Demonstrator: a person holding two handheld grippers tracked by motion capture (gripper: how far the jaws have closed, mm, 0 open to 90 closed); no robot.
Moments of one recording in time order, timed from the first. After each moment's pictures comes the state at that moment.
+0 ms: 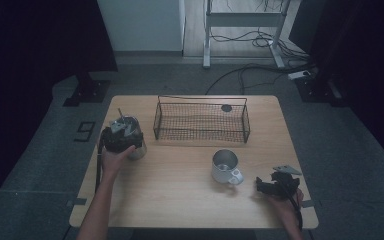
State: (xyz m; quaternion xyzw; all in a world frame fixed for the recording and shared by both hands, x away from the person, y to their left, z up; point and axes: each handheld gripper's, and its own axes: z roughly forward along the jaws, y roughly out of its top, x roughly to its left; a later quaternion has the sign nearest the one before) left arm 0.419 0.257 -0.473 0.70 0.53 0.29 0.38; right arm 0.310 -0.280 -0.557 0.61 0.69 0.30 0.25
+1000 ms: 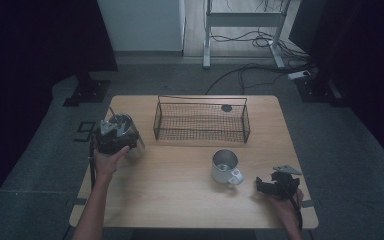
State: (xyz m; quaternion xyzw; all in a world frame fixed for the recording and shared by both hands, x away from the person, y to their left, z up) left arm 0.393 0.267 -0.443 0.68 0.53 0.29 0.41; right arm 0.310 -0.280 -0.557 0.61 0.69 0.30 0.25
